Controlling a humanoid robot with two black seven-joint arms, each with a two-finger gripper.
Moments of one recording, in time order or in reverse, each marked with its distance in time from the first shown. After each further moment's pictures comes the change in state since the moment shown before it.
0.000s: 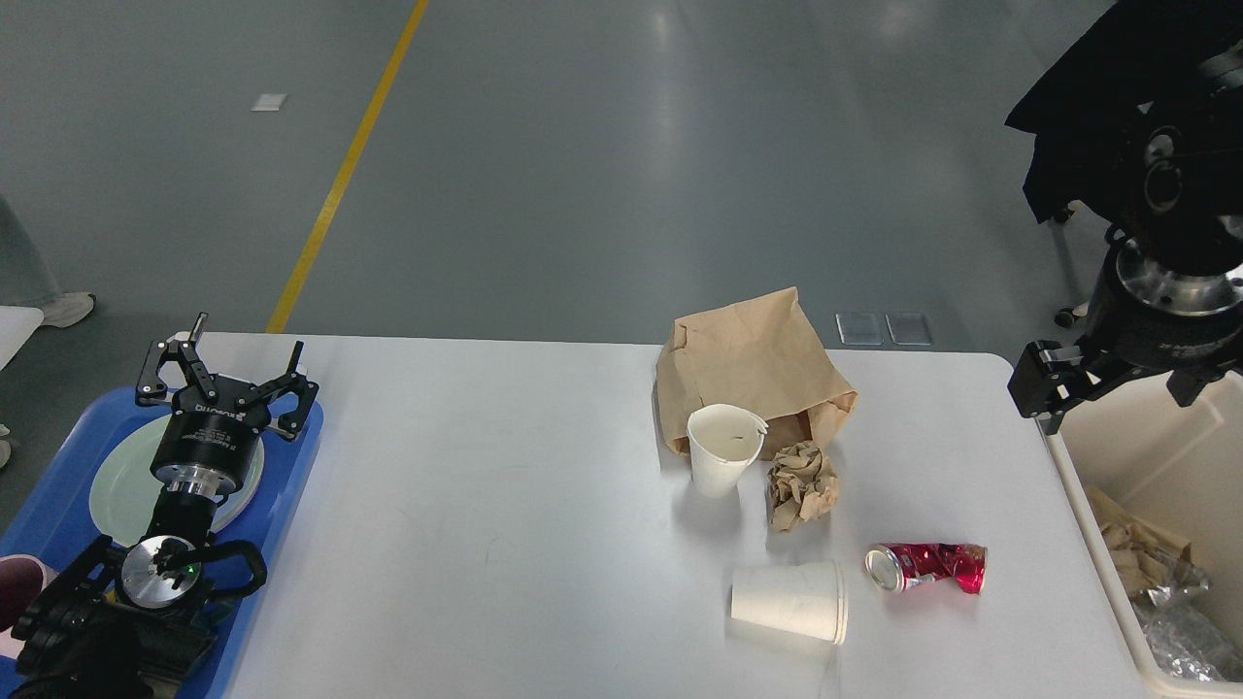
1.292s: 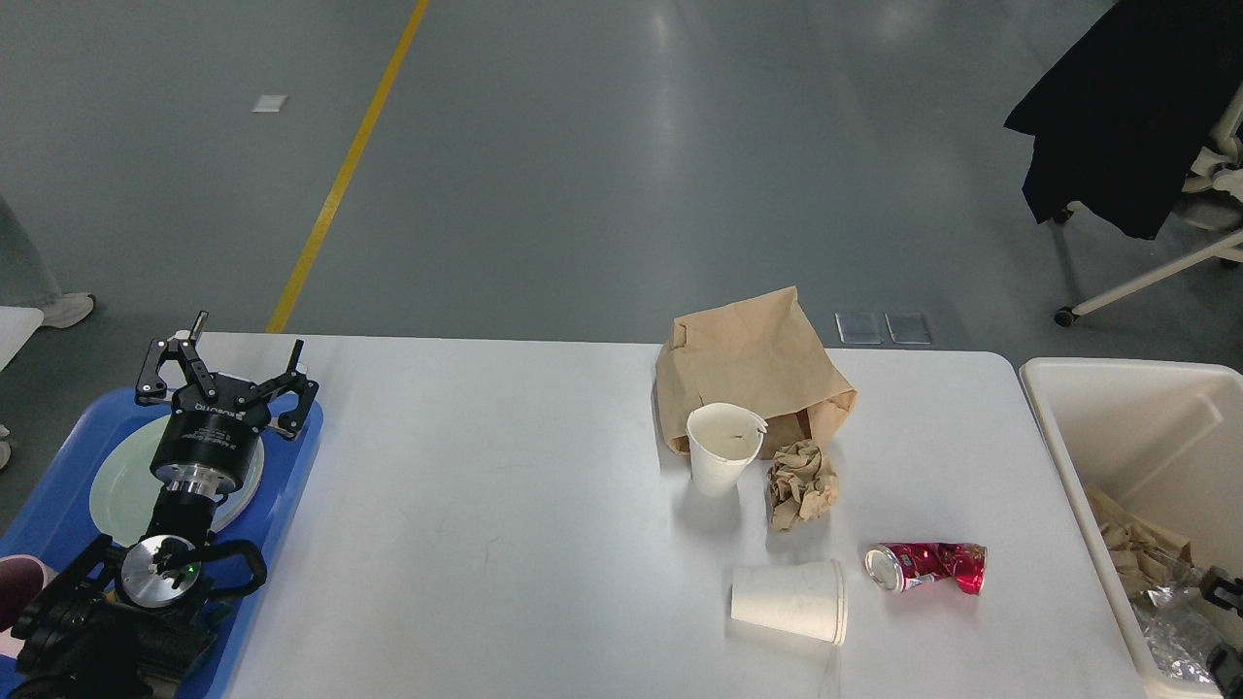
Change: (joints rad) left arm -0.001 0.000 0.000 0.000 0.000 0.000 0.000; right arm -1.821 -0.051 0.538 -1.471 0.213 -0.922 0.123
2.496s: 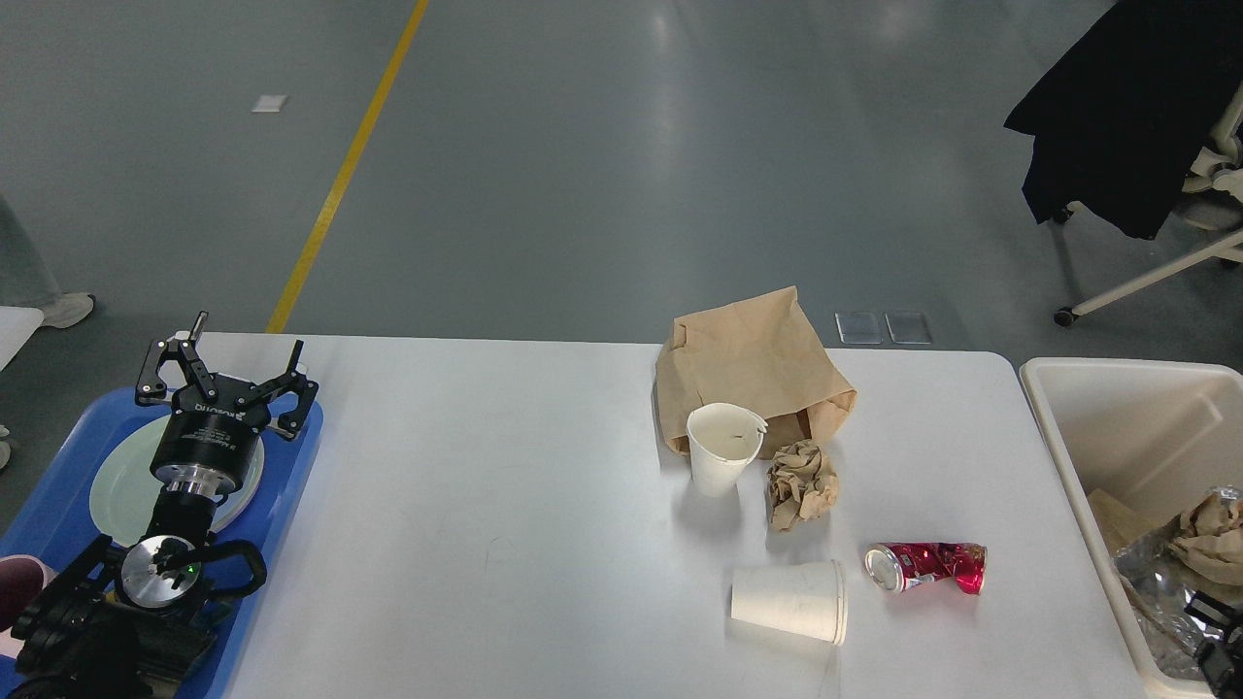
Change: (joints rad) left arm 0.001 0.000 0.000 0.000 0.000 0.000 0.000; right arm 0.008 0.016 0.001 -0.004 -0.003 0.146 0.000
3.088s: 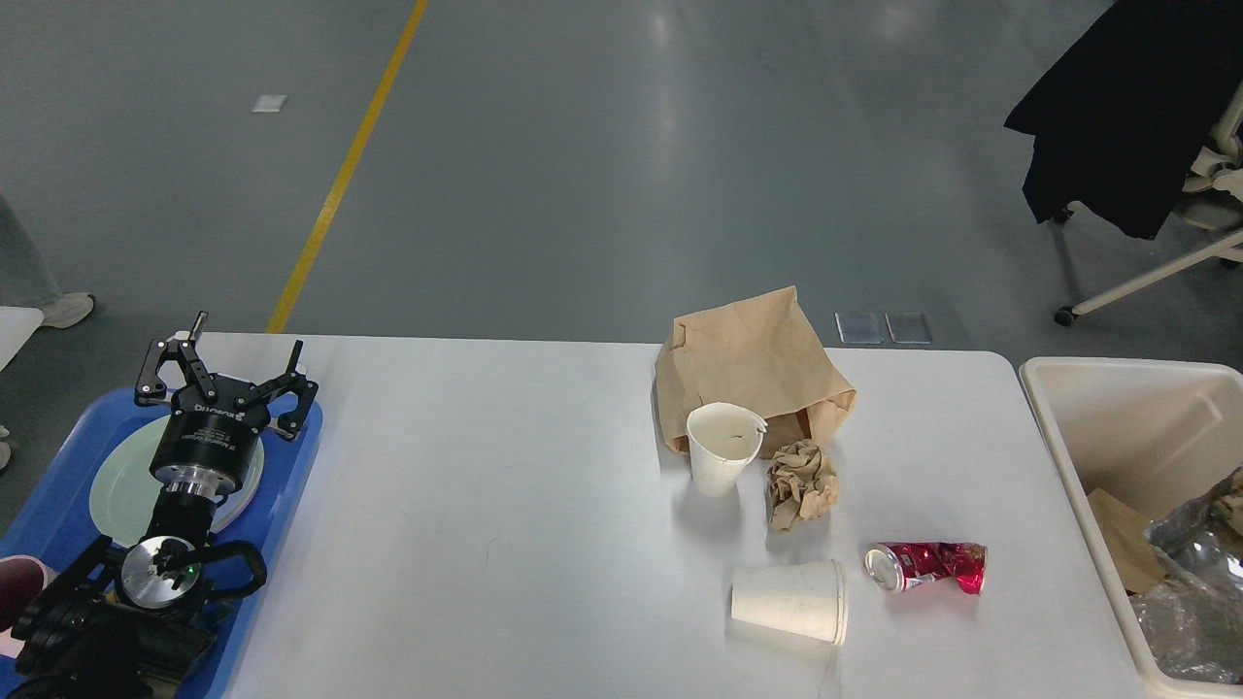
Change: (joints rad) left arm 0.000 0.000 0.000 0.000 0.000 0.000 0.000; right arm 0.135 -0.123 -0.012 0.085 -0.001 0.134 0.003
